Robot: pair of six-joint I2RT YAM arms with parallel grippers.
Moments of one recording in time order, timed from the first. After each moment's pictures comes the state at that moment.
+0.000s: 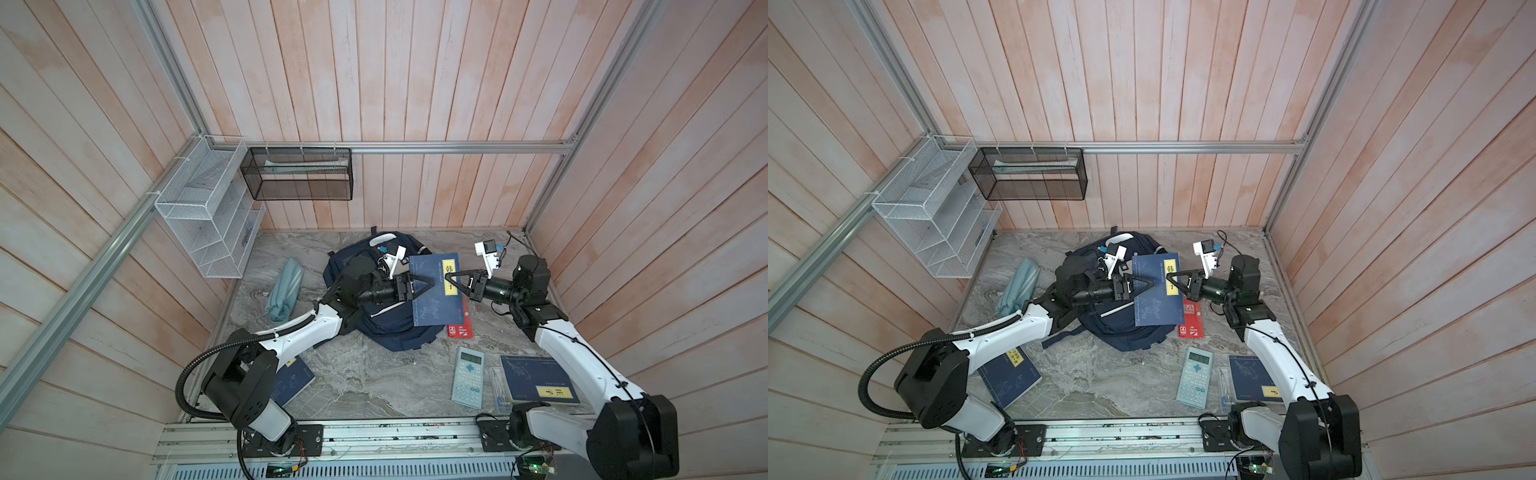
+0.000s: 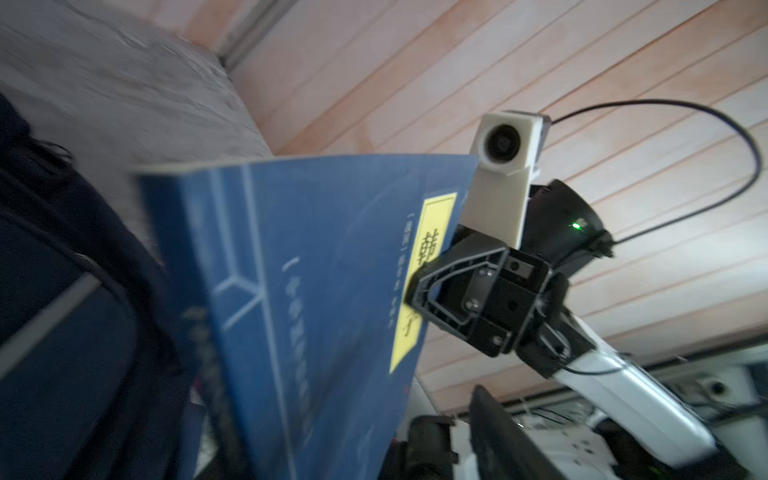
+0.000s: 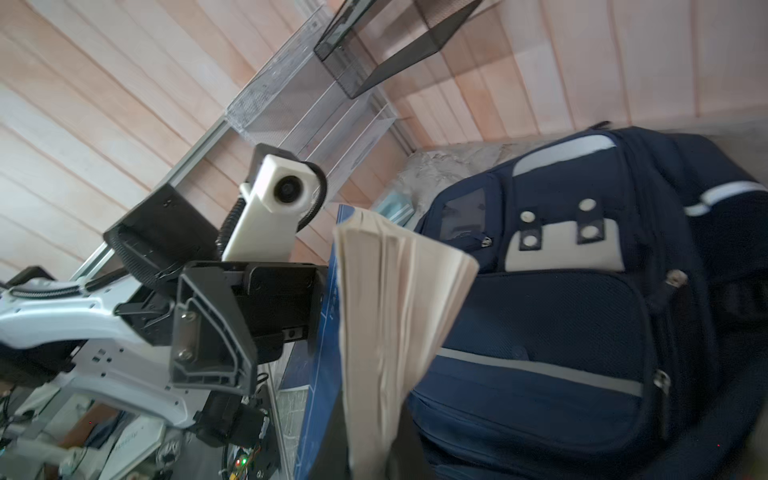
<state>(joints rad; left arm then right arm) -0.66 1.56 1.06 0.31 0.62 -0.81 0.12 1.15 0.78 0.12 -0.95 0.51</state>
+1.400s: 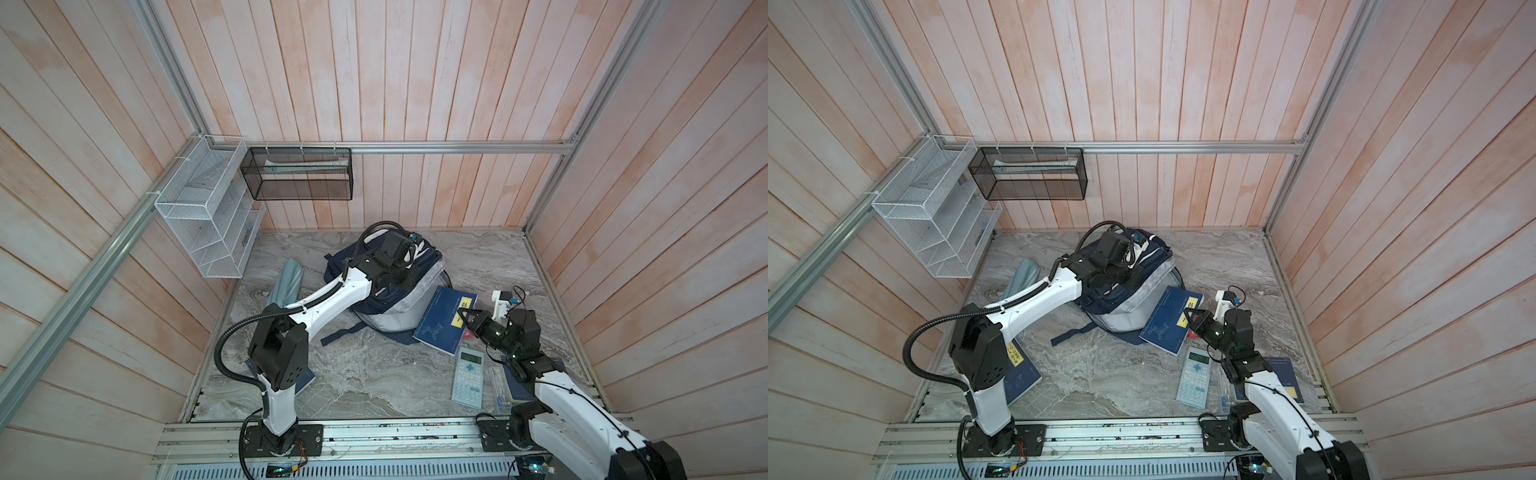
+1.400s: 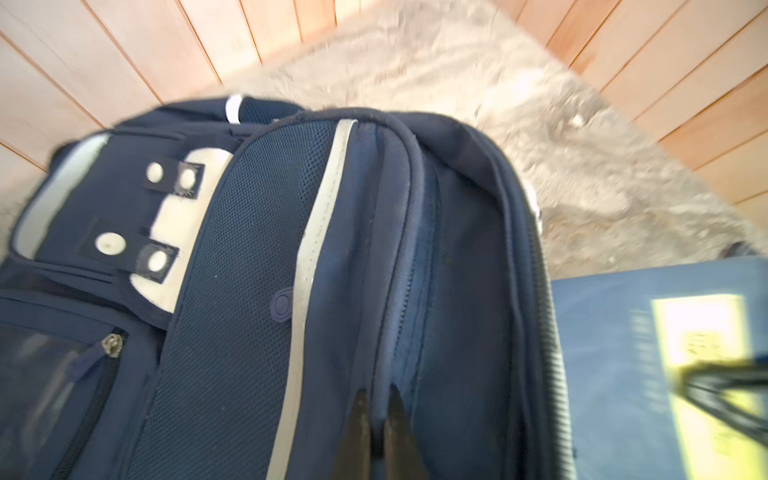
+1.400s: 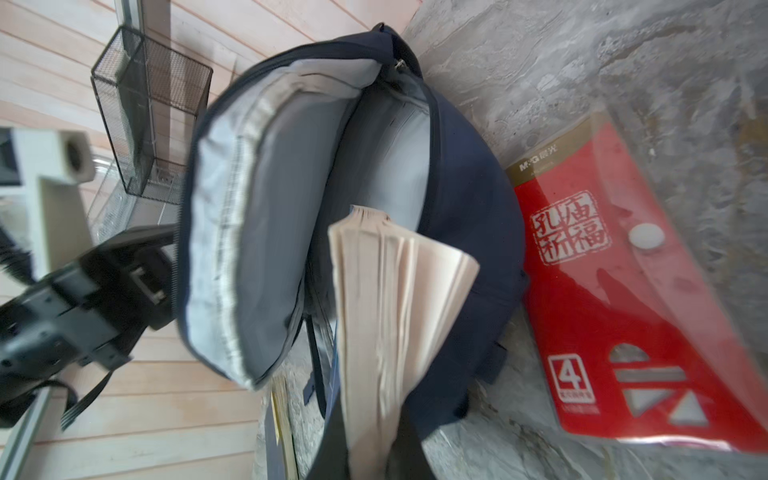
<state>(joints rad) -0.70 1.85 1.64 -0.52 0.08 -0.05 0.26 0.94 0.30 0.29 -0.35 1.02</state>
